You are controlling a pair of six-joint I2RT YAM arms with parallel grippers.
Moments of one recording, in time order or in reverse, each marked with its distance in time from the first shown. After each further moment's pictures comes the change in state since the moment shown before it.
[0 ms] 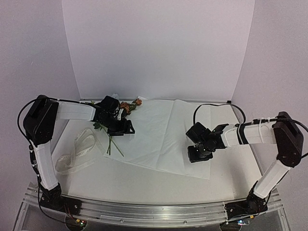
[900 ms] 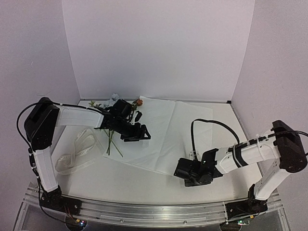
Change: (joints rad) left arm -0.176 -0.048 -0.031 0.086 0.042 -0.129; right arm 0.421 0.006 -0.091 -0.144 0.242 0.514
